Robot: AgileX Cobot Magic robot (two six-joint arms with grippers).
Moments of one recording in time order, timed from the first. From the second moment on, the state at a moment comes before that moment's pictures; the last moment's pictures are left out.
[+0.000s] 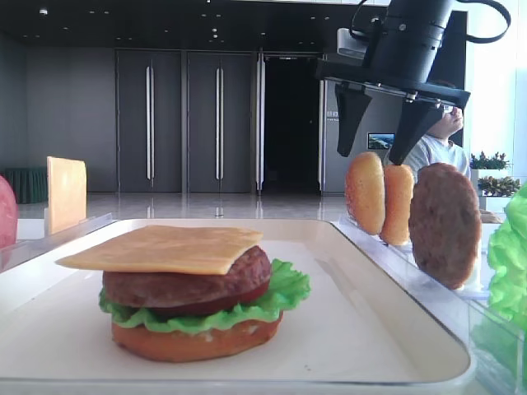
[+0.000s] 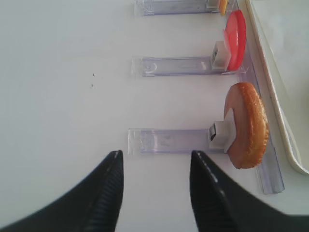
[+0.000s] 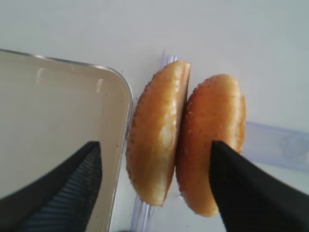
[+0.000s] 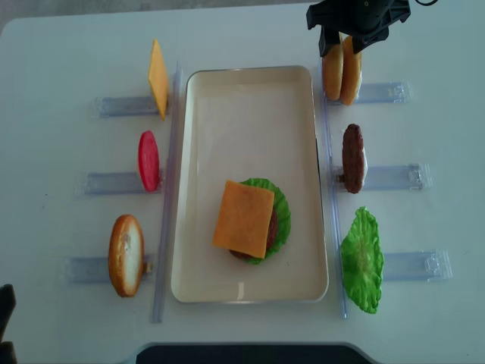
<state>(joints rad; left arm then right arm) 0.00 0.10 -0.47 0.08 1.11 -0.02 0.32 2.05 -1.74 0.17 0.98 0.05</state>
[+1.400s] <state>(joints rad) 0.00 0.10 -0.47 0.08 1.11 -0.02 0.34 2.07 -1.74 0.15 0.92 0.05</state>
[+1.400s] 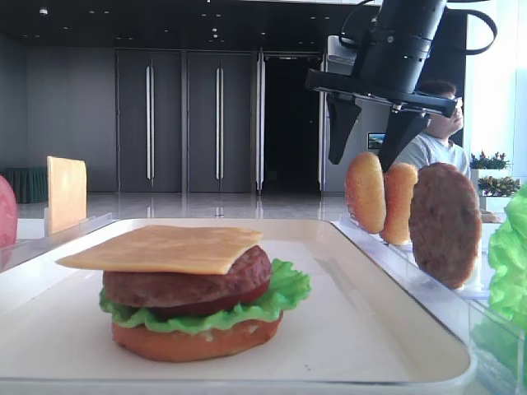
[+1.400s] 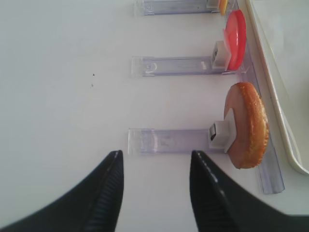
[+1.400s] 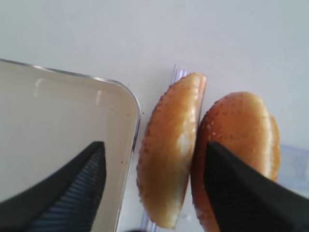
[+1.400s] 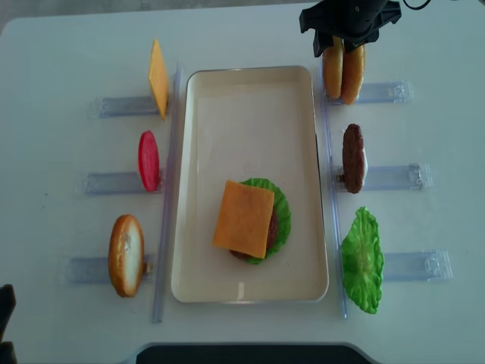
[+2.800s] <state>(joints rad) 0.00 0.10 -0.47 0.08 1.11 -0.02 0.36 1.81 -1.74 0.14 1.17 0.10</state>
